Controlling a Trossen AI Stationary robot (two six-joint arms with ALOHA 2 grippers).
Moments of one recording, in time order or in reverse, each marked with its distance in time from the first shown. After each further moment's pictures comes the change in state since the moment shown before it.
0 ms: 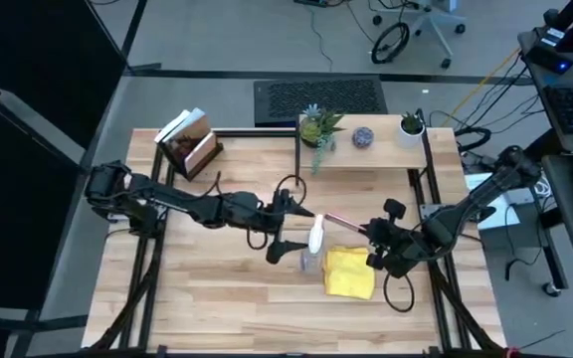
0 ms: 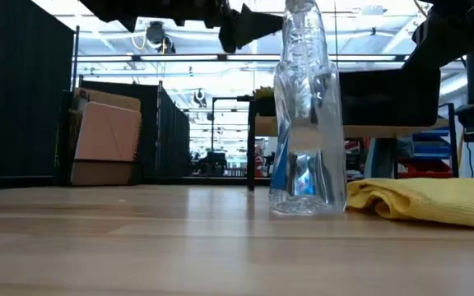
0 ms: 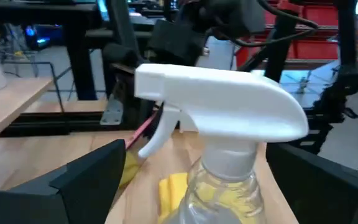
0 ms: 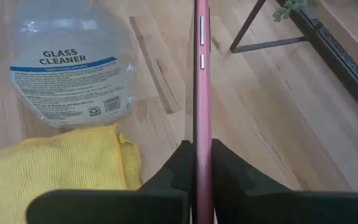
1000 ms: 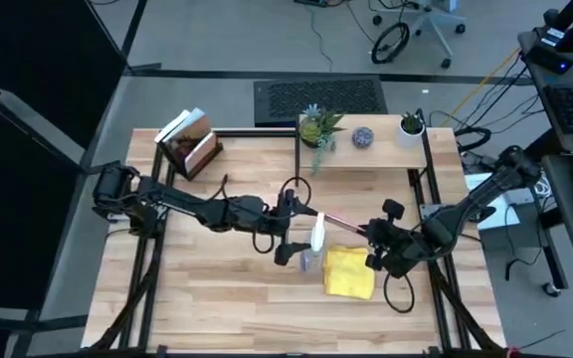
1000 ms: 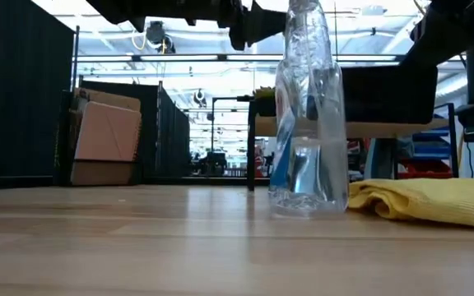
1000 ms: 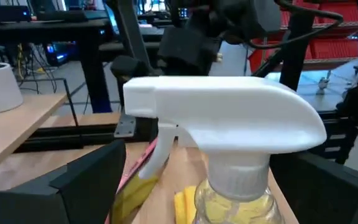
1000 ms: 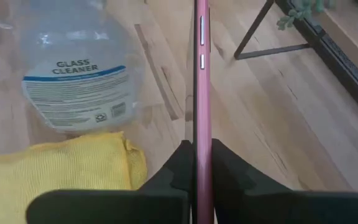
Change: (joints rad) left arm -0.031 0.065 0.043 0.059 -0.090 0.050; right arm -0.001 0.000 0.000 0.035 0.024 -0.031
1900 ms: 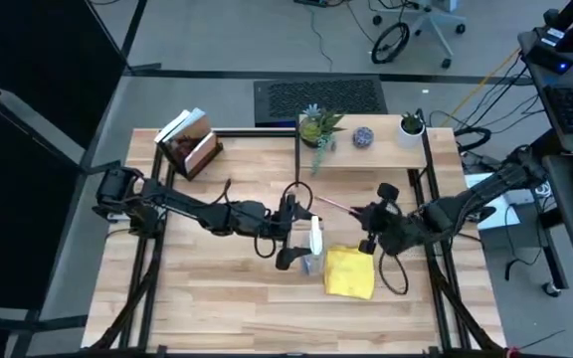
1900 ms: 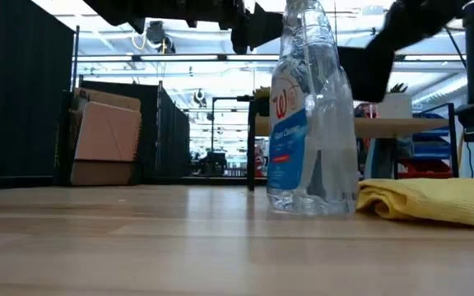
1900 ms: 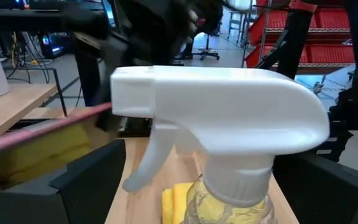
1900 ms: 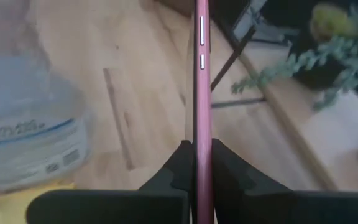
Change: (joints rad) left arm -0.013 0.033 0.003 0.023 -0.012 -0.048; right arm -0.195 -0.100 0.000 0.234 0.011 -0.463
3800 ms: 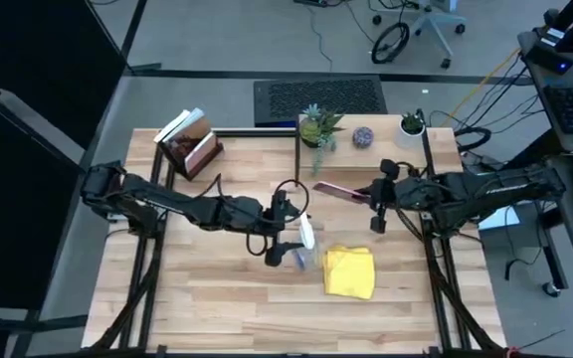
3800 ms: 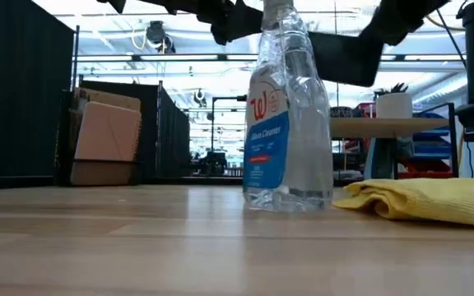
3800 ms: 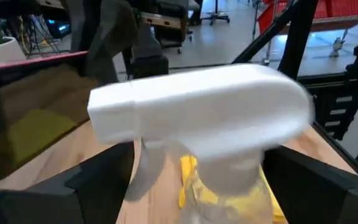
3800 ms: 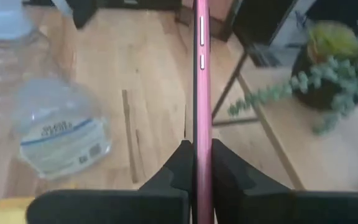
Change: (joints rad) left arm 0.001 -0.147 -0.001 -0.303 -0.033 0.078; right arm -0.273 -0.200 0.000 -0.039 -0.377 -0.152
